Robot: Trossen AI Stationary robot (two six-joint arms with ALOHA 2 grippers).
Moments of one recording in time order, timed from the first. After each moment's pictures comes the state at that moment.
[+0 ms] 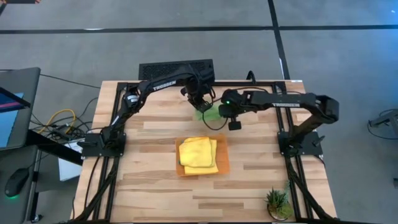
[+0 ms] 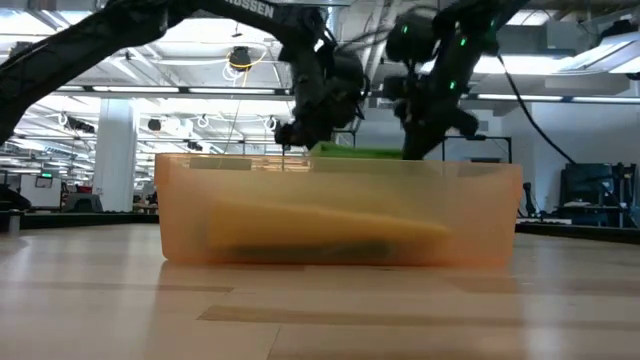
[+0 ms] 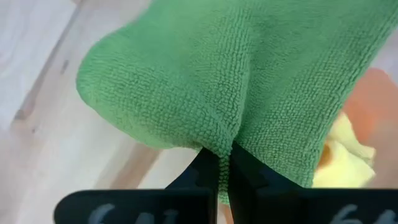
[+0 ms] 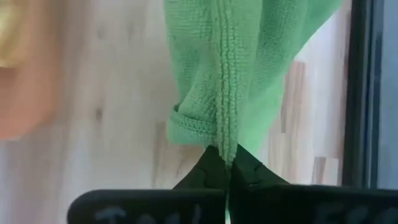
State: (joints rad) left arm 0.44 2.29 2.24 -1.40 0.29 -0.20; right arm -0.30 1.54 1.06 -0.60 0.08 -0.55
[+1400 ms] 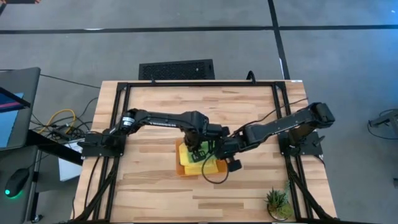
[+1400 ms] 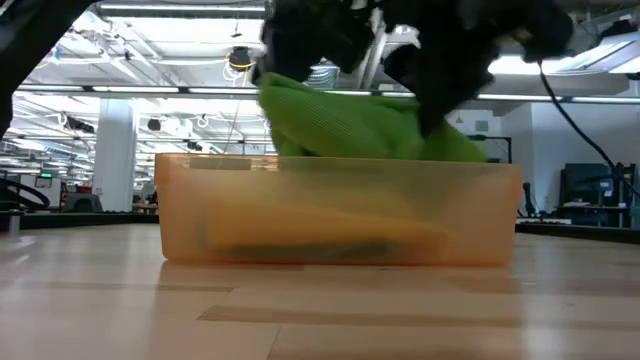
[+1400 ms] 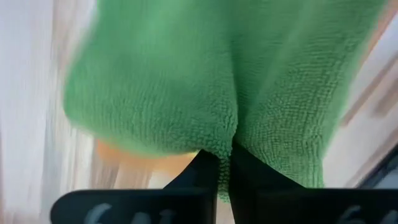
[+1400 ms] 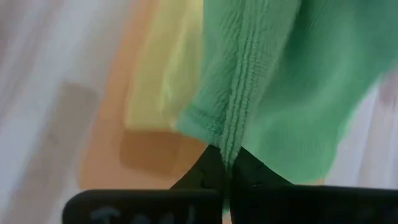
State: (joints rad) left arm -0.06 2.19 2.15 -1.58 0.15 -0.43; right arm 0.26 1.63 1.20 -0.69 0.08 -0.18
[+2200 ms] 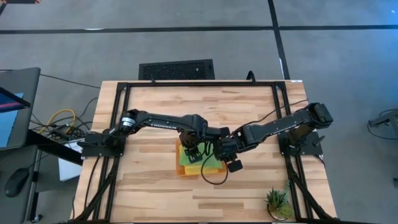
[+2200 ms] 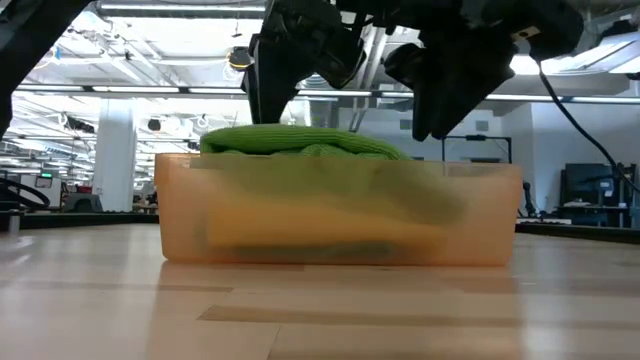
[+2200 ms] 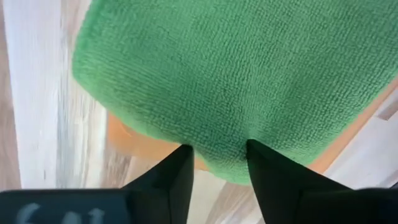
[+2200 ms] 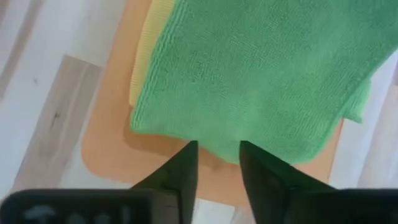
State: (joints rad) left arm -0.08 2.19 2.07 -1.57 0.10 -0.44; right arm 0.26 1.66 1.24 -0.78 0.08 -0.18
